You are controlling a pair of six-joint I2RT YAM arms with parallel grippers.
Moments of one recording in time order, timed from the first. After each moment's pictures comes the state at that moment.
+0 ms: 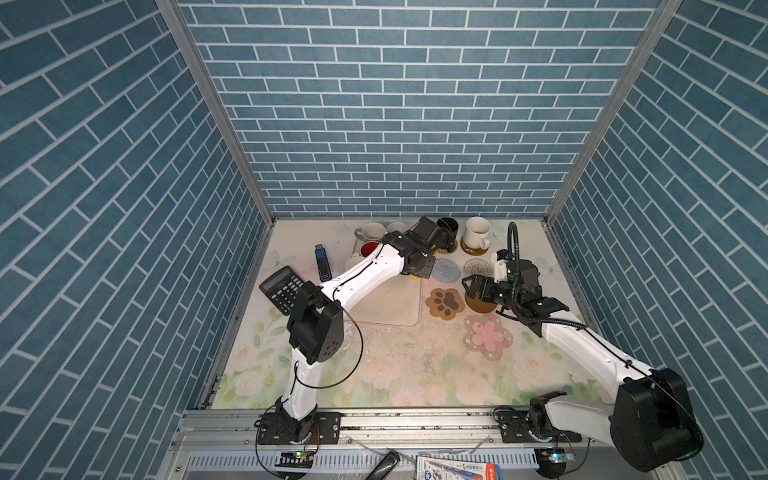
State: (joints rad) left arm -0.74 2.07 1.94 -0.90 -0.15 -0.28; right arm 0.34 1.21 0.73 -0.19 -0.16 0.46
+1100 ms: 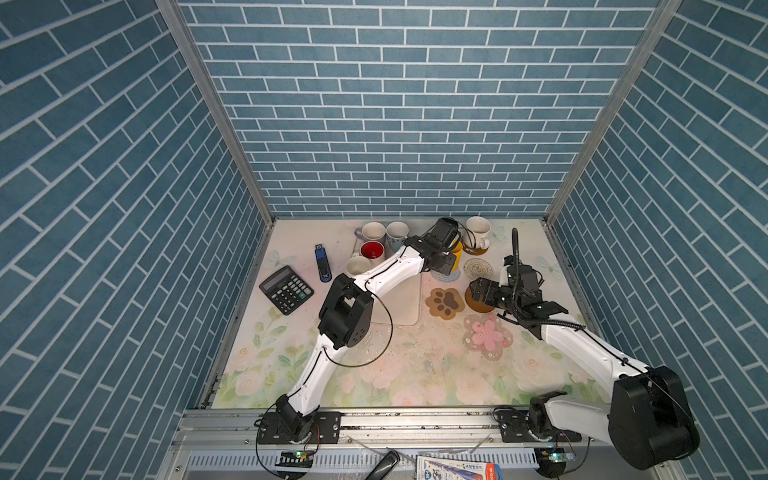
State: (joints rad) left arm -0.76 2.32 2.10 -0.67 -0.05 -0.20; right arm 0.32 1.22 0.68 -0.16 -0.08 0.50
